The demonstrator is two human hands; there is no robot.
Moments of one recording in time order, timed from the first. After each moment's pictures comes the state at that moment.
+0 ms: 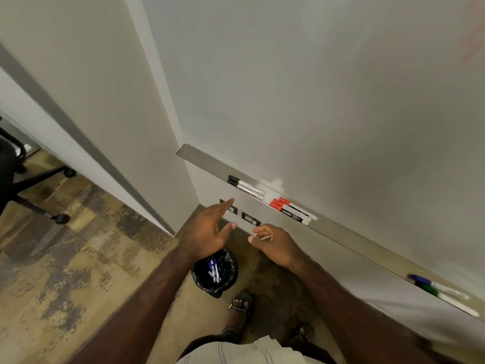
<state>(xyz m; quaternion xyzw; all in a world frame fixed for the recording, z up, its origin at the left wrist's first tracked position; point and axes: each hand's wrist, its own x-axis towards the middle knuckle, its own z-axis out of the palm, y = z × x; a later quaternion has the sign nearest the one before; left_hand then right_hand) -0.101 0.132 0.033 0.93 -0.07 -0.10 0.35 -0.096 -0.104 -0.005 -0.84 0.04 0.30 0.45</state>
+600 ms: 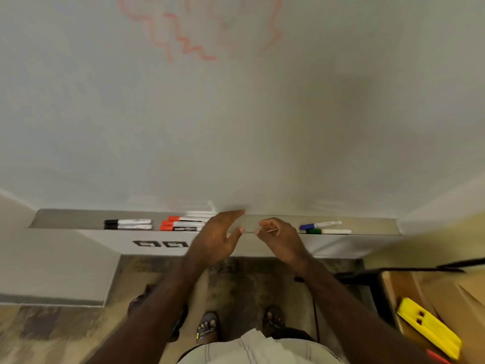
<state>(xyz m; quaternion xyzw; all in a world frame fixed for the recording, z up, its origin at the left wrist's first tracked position) -0.081 -0.147 0.027 0.86 -0.33 -0.13 0.36 -0.174 -0.346 0.013 -0.81 0.29 0.06 0.51</state>
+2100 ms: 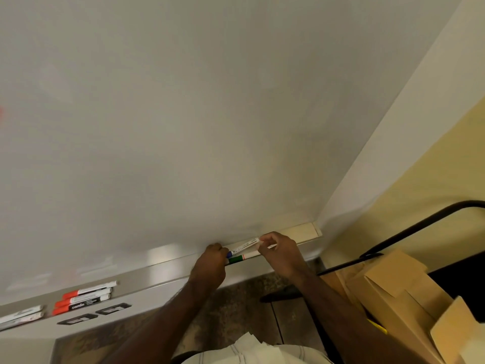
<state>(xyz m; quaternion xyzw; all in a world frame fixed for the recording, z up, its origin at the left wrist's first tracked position) -0.131 -0.388 -0.030 0.88 -0.43 -0.19 0.11 -0.275 -0.559 0.013 -0.79 0.40 -0.05 0.47</state>
